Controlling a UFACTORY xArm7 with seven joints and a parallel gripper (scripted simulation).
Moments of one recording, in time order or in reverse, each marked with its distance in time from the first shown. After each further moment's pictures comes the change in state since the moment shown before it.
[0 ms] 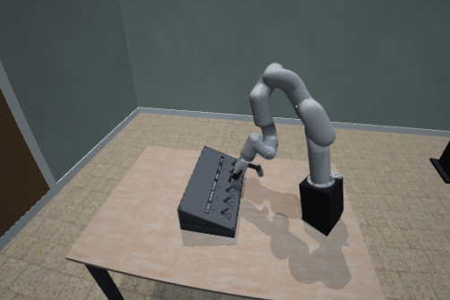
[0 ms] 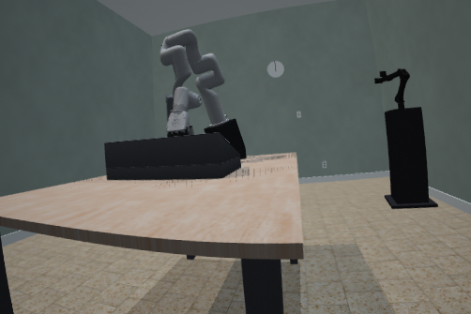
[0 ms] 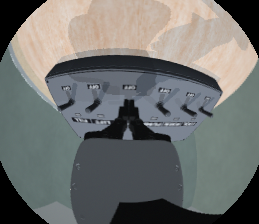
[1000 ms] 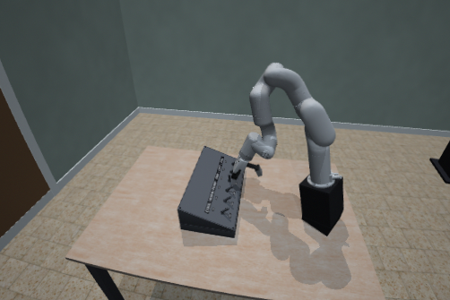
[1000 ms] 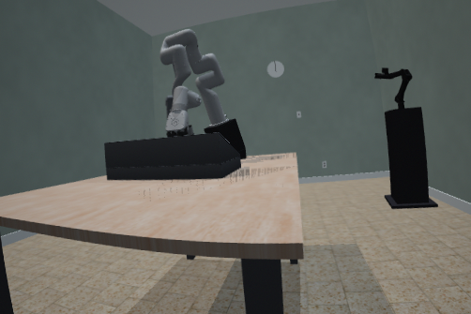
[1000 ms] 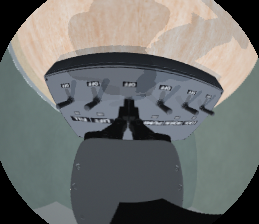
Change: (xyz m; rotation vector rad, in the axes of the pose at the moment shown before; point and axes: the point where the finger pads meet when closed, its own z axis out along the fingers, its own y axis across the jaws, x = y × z) arm -0.007 0.000 0.000 0.000 0.002 0.000
